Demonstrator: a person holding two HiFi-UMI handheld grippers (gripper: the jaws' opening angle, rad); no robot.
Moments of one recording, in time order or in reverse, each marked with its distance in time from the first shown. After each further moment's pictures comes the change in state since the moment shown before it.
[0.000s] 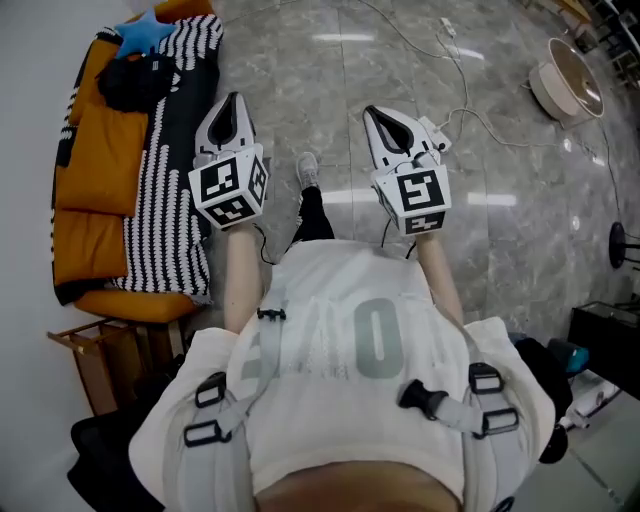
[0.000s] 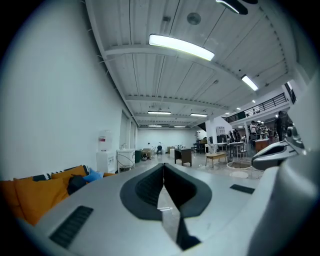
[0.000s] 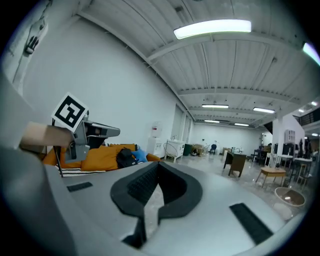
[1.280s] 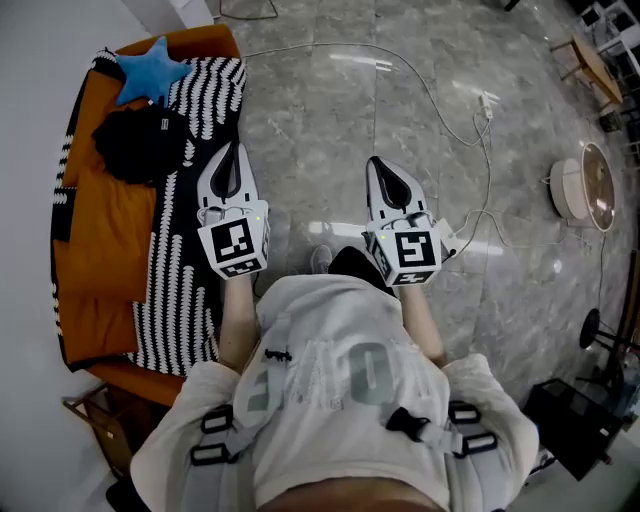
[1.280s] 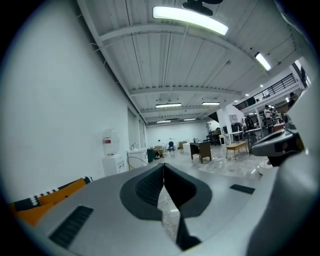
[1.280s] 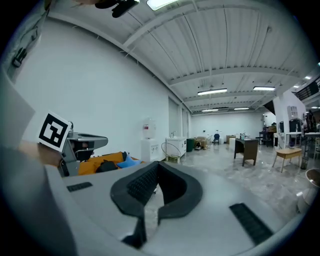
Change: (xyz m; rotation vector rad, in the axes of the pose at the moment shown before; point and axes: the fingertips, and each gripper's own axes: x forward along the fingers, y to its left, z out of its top) left arm 0.392 0.233 0.008 0.113 0.017 0.112; right arm 0.461 -0.122 0.061 0.168 -0.005 0.013
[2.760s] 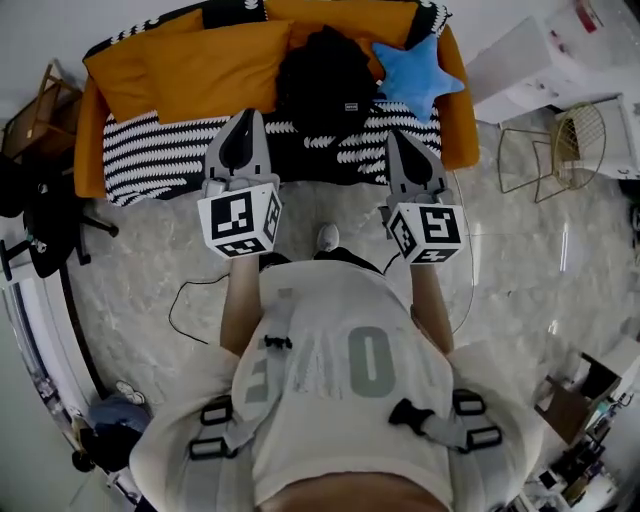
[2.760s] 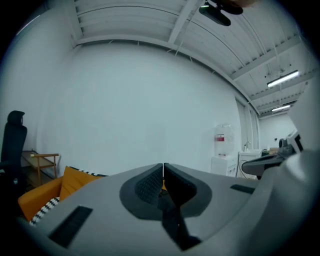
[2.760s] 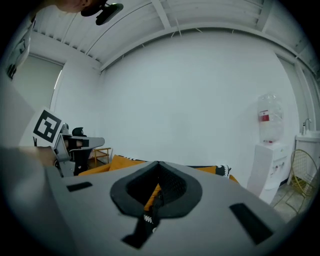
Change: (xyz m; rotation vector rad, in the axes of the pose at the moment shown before) left arm 0.032 0.338 -0.028 -0.236 0.093 1.333; right arm 0.486 0.295 0.103 -0.199 0.050 1.360
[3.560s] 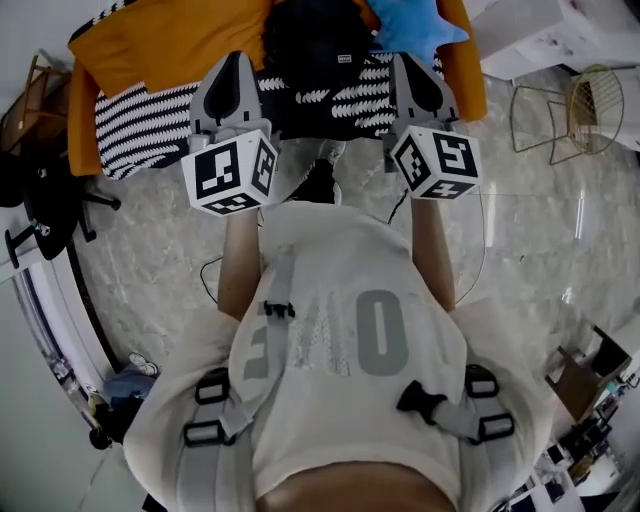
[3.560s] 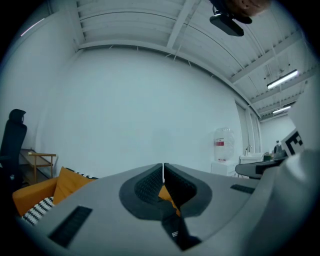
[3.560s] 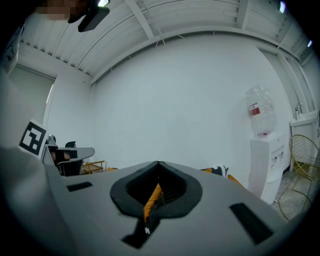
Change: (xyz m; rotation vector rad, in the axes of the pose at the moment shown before) left arm 0.018 -0.046 0.001 -0.017 -0.061 0.017; right arm 0.008 -0.060 0.004 0.116 -0.104 -0.029
